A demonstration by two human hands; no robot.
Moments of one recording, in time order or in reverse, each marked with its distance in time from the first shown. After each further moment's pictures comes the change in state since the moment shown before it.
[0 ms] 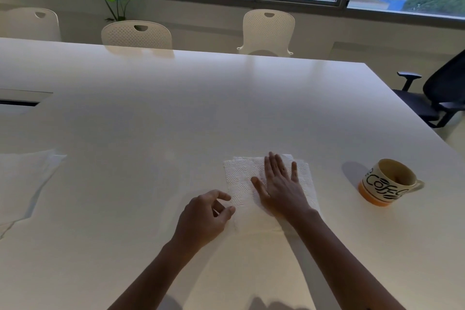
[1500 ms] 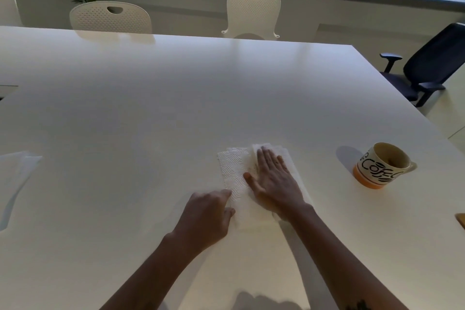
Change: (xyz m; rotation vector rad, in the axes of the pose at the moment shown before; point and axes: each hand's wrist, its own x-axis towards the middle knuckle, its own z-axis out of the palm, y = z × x) left_hand 0.010 -0.008 0.002 0.357 -0.081 0.422; right_hand -0.007 -0.013 0.002 0.100 0.014 0.047
